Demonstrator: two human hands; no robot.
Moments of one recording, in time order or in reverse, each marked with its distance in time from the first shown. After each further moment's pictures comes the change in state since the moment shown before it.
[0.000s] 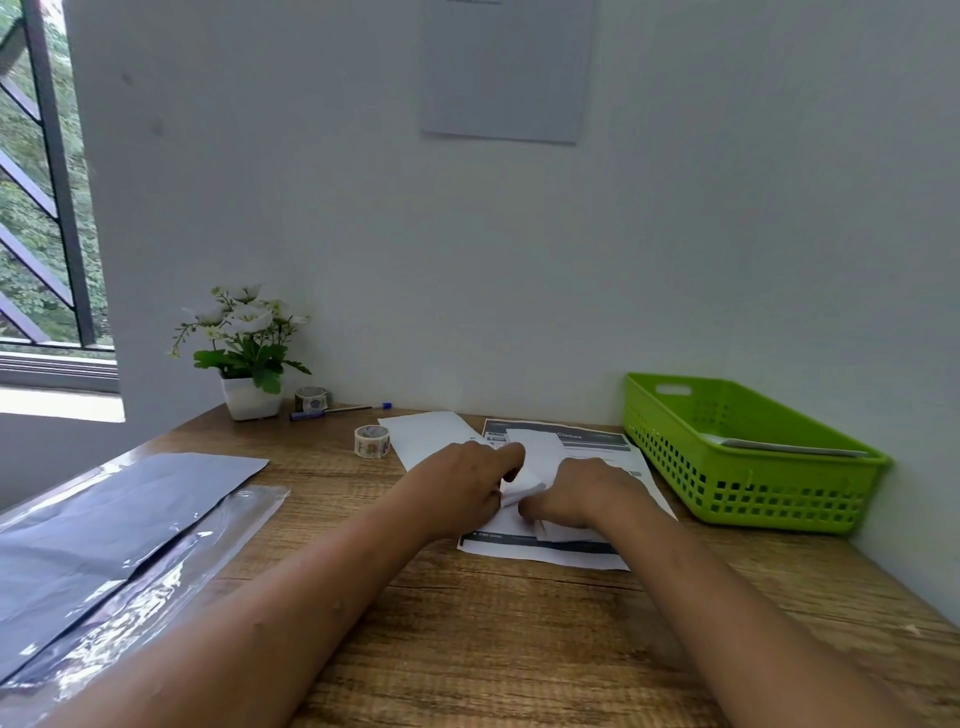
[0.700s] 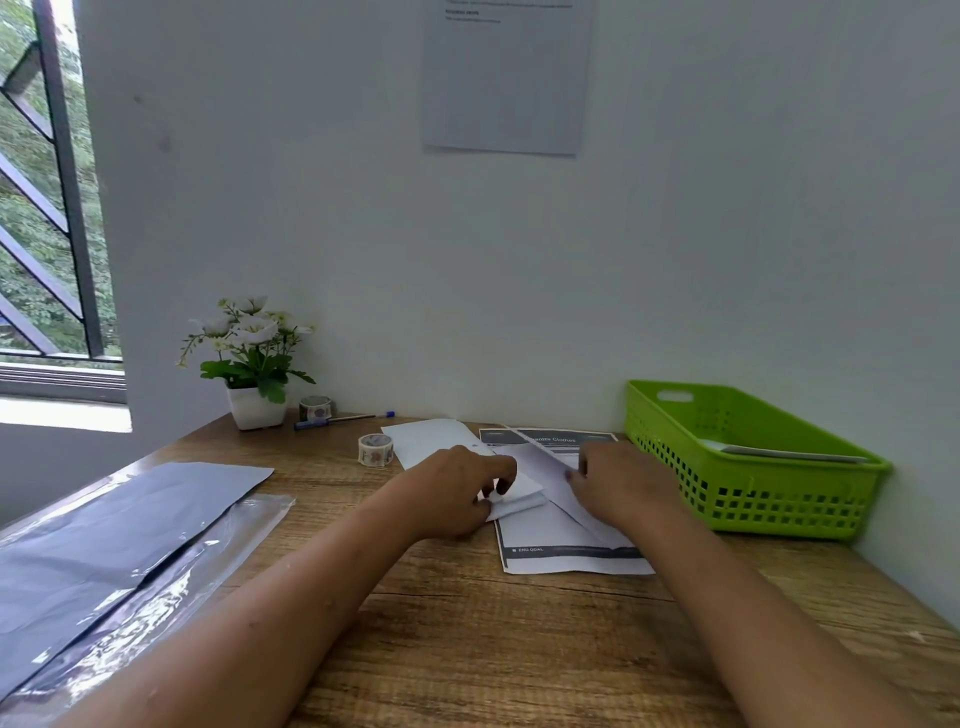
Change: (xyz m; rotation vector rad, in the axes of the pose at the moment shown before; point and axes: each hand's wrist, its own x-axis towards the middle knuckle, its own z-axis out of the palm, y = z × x) left_hand -0.006 -0.010 -0.009 -0.078 -0.081 -0.020; right_hand 0.002 0.026 -0.011 -0.058 0.307 -0.114
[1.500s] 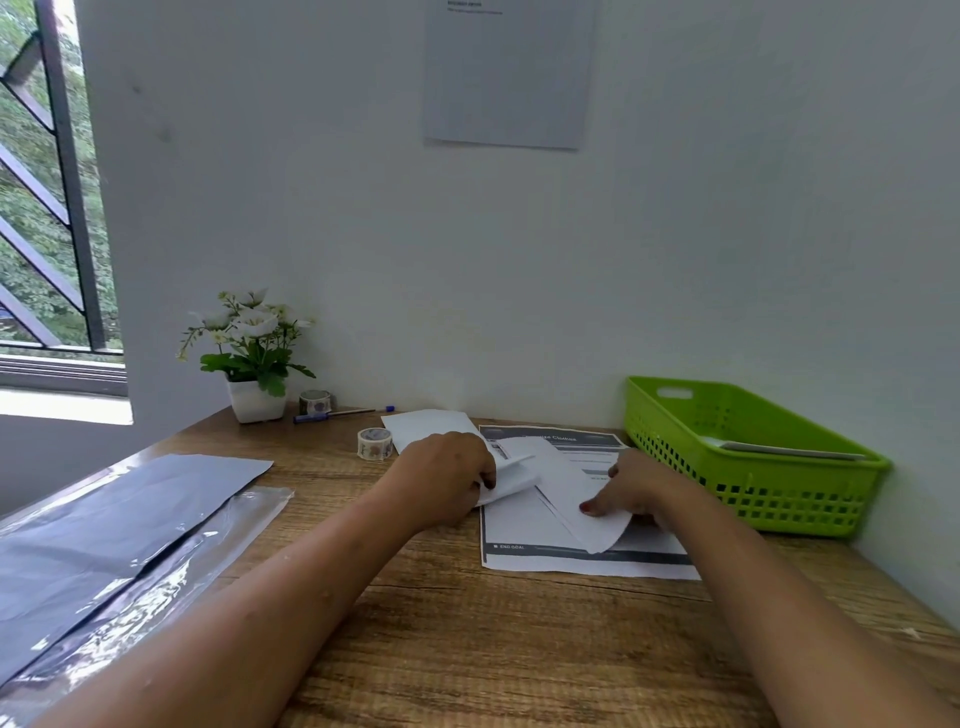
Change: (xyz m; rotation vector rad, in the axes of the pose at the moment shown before) left_hand 0.002 -0.002 0.000 0.133 0.087 -0.099; right_hand 0.006 0.021 -0.007 0.418 -0.343 0.193
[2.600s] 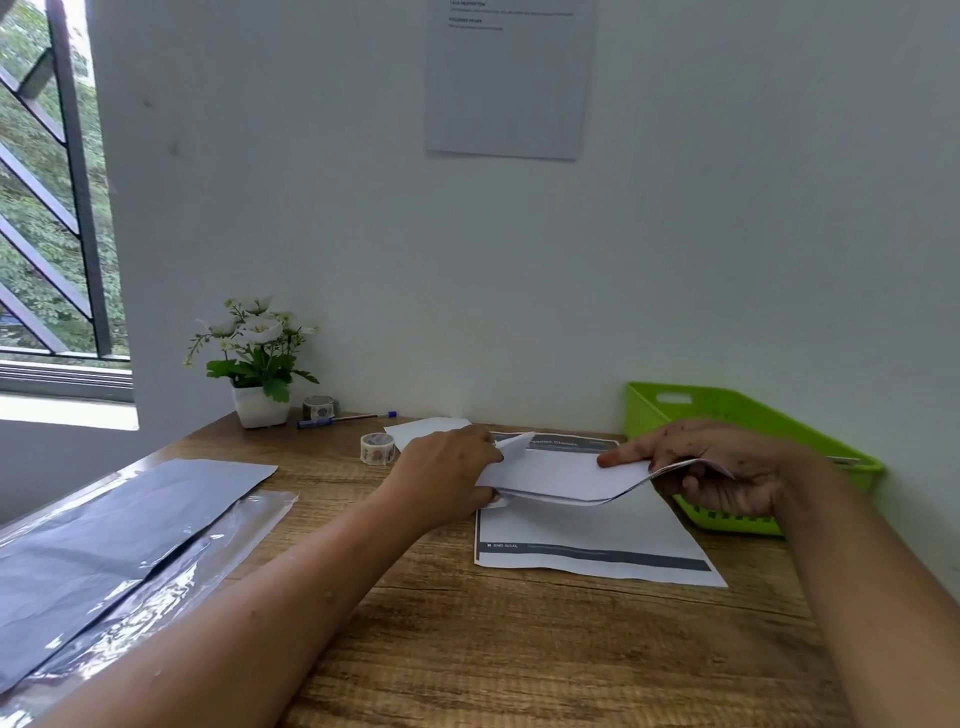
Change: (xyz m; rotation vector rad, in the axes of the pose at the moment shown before) left_hand -0.001 0.005 -0.007 0.059 0.058 -0.012; right_hand -0.035 0.029 -0.069 0.853 -0.449 -0.138
